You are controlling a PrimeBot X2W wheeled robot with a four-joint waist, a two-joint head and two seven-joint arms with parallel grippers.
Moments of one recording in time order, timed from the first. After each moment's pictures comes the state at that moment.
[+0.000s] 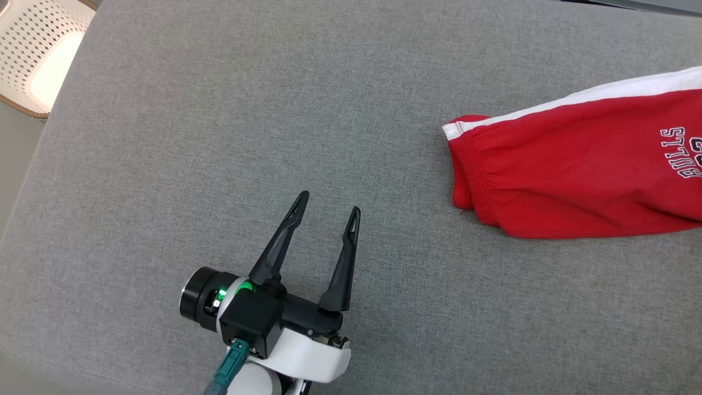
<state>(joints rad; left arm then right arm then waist) -0.17 0.05 -0.47 -0.05 -0.17 0.12 -0.26 -0.87 -0.74 0.64 0.92 0.99 0.13 0.26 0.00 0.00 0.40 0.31</state>
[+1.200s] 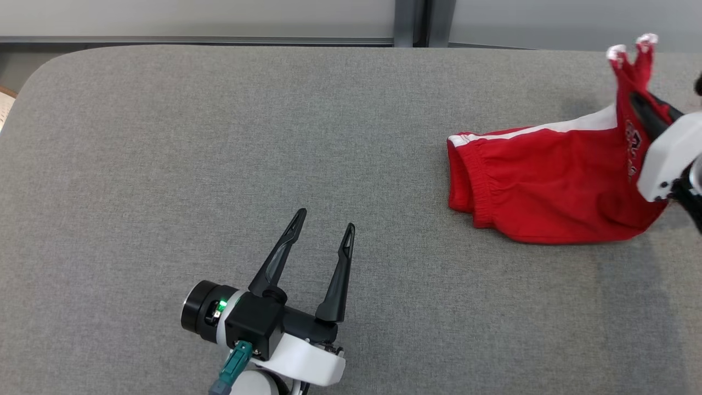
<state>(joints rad) -0.15 0.05 -0.47 0.02 -0.18 0.11 -0.26 -0.88 -0.62 0.68 0.77 0.71 0.13 0.10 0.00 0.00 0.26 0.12</state>
